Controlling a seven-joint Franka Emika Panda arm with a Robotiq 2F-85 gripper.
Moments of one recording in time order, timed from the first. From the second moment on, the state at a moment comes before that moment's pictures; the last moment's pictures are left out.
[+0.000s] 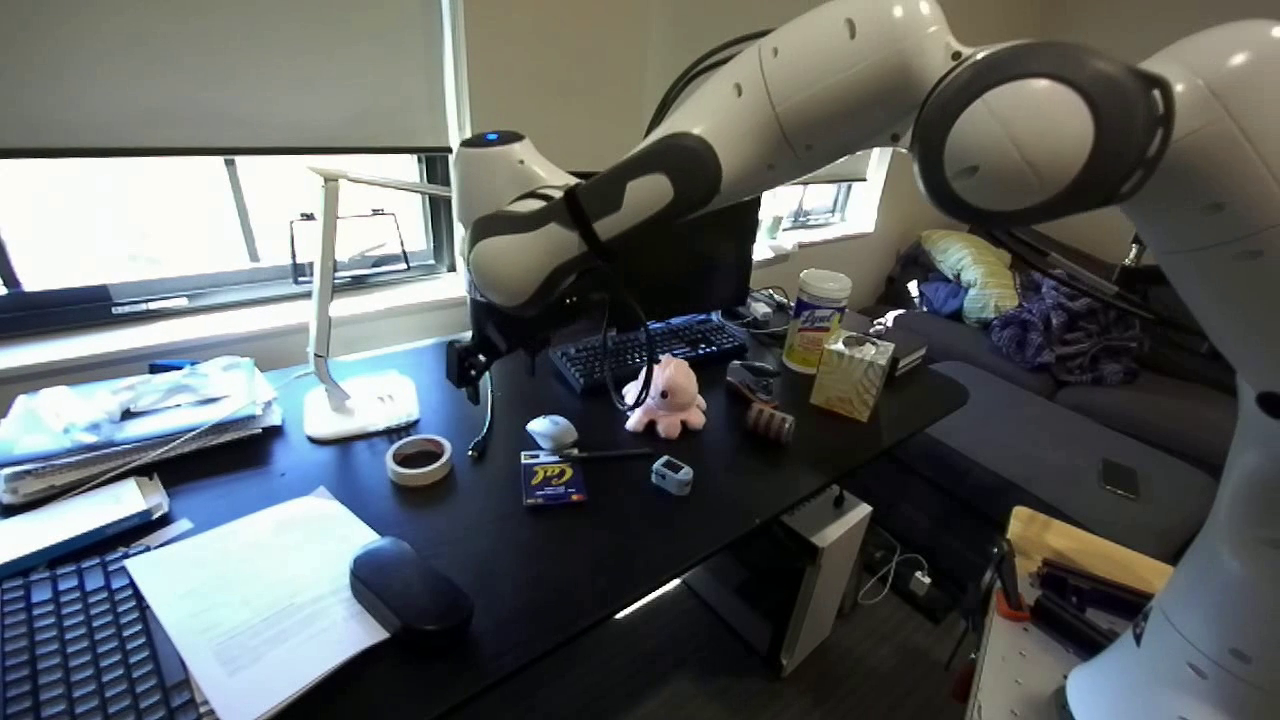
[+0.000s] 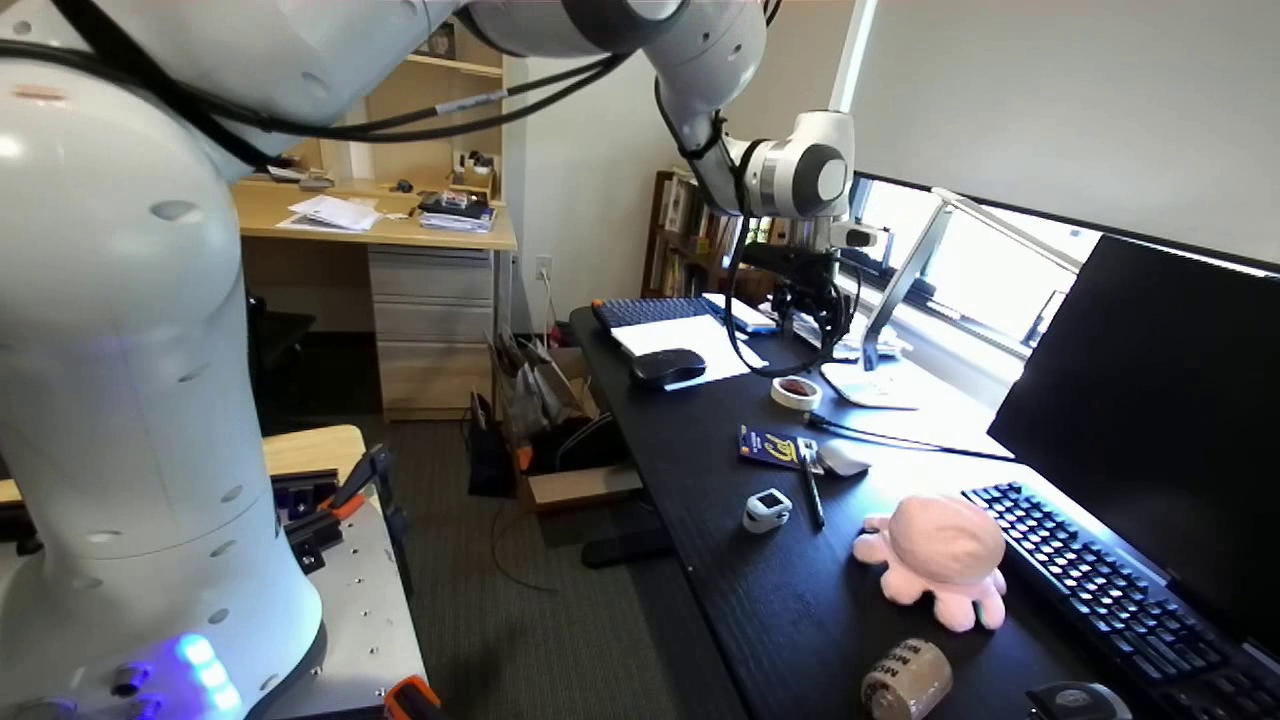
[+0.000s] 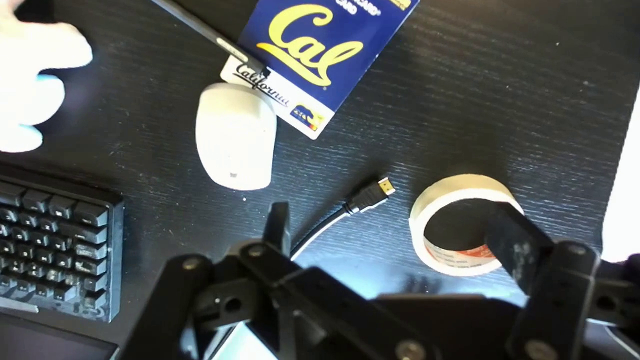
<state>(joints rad) 0.23 0.82 -0.07 -1.31 -0.14 2.25 0.39</state>
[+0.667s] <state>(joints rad) 0.28 1.04 -0.12 -1.09 -0.14 2.25 0.50</state>
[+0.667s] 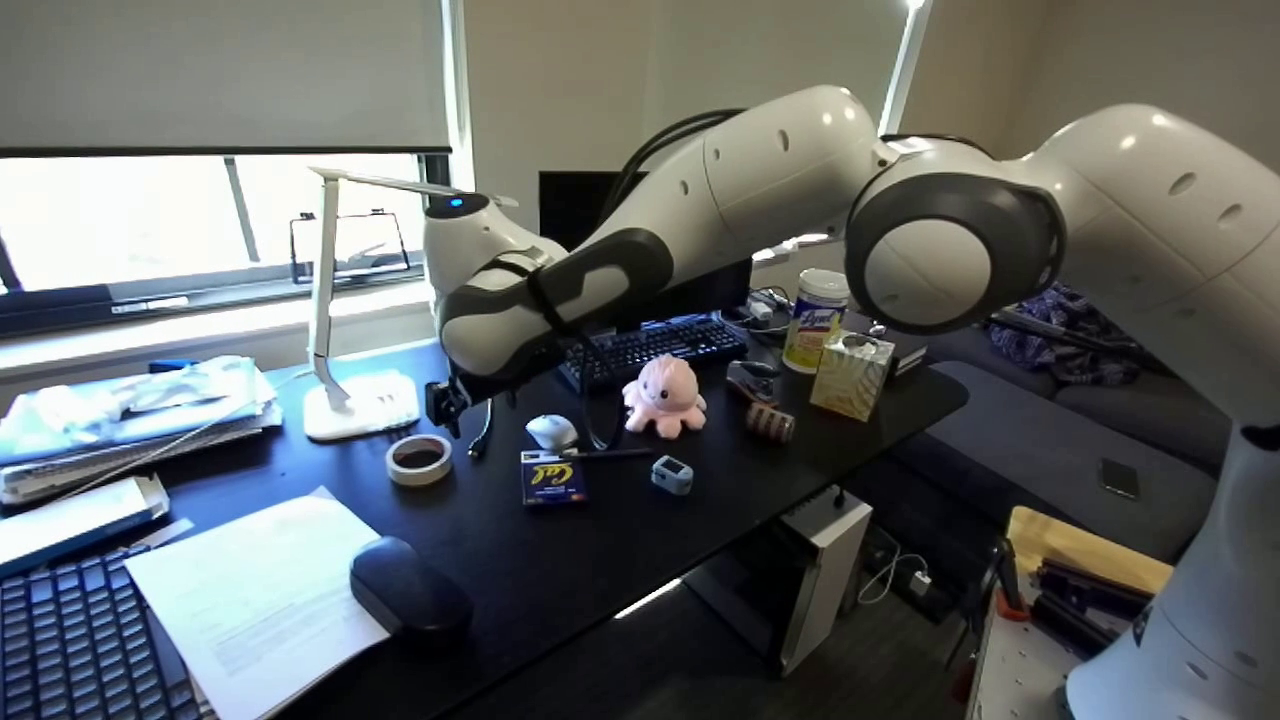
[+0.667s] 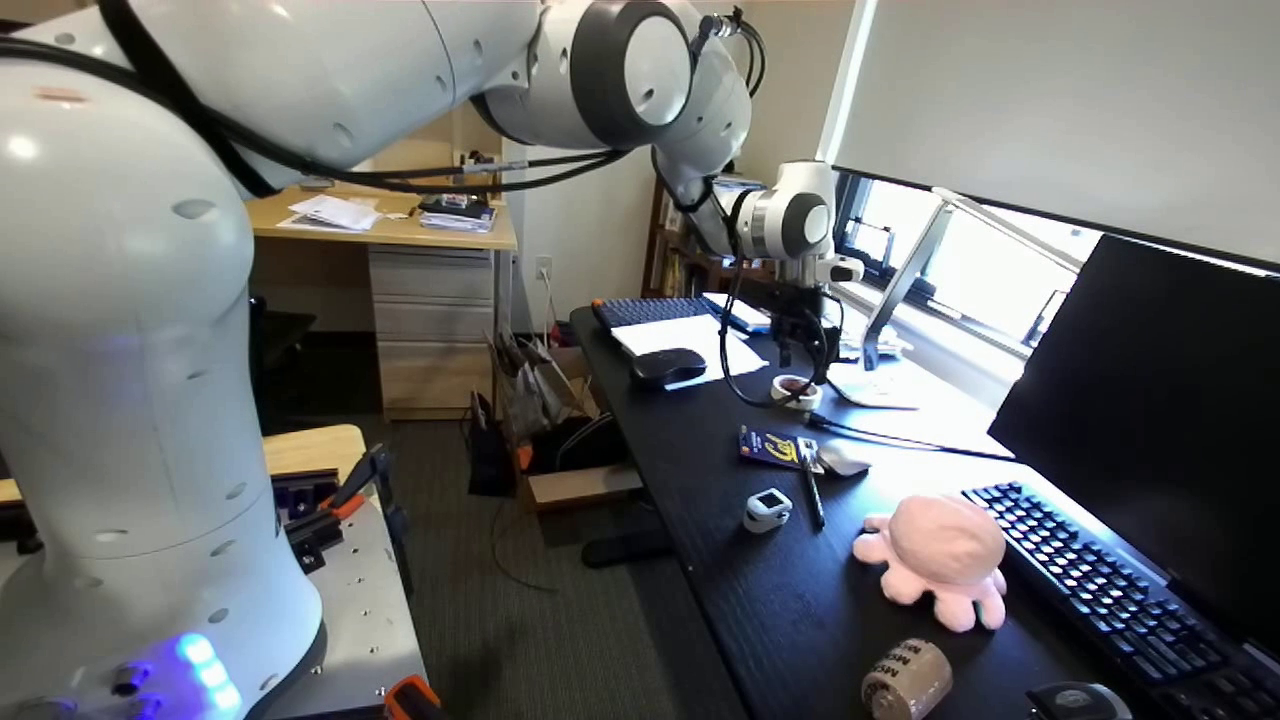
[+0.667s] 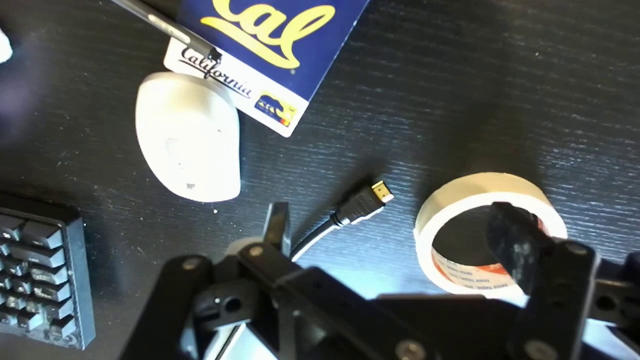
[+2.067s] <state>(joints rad) 0.33 1.34 -0.22 -0.73 -0.15 2.22 0.77</state>
